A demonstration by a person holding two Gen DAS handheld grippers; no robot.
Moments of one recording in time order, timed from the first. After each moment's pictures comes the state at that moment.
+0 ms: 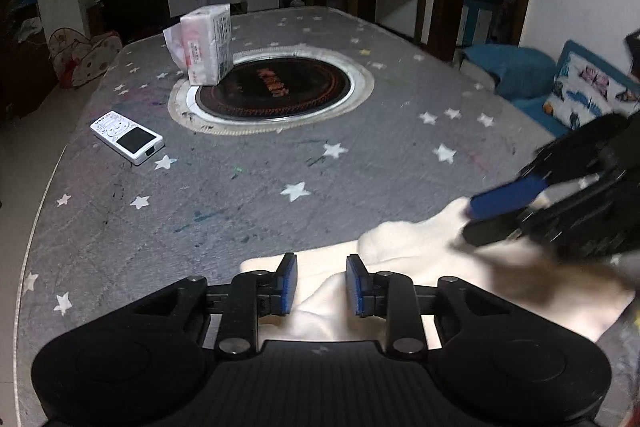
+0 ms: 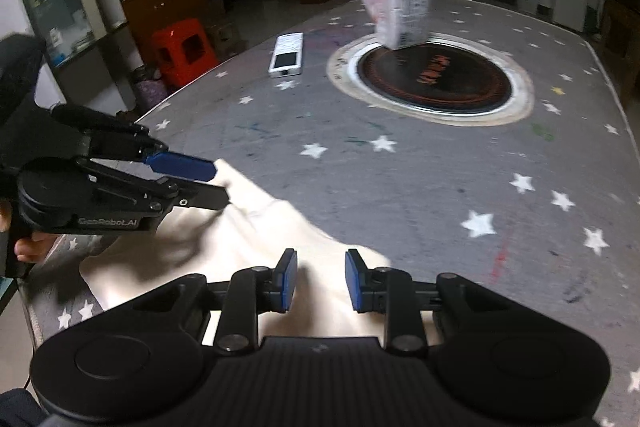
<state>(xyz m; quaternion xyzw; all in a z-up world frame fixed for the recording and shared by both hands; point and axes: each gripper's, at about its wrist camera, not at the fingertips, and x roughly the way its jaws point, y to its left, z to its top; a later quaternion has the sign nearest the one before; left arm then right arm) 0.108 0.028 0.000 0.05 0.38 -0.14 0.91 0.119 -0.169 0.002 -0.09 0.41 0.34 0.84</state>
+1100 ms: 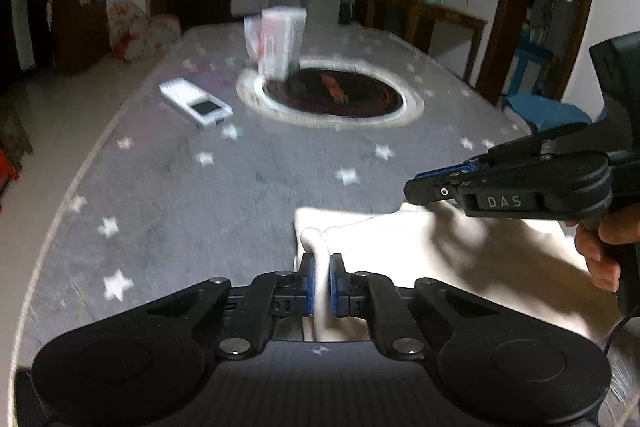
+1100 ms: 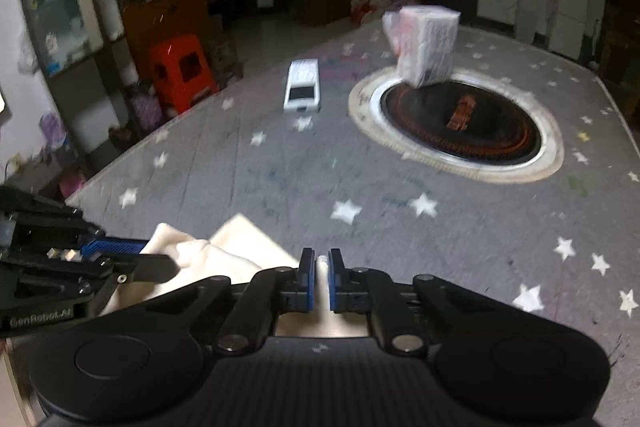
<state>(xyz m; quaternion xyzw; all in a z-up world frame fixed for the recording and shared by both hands) 0.069 0.060 -0.002 -0.01 0.35 -0.06 0.93 0.139 -0.113 -0.003 -0.09 0.38 0.32 0.86</state>
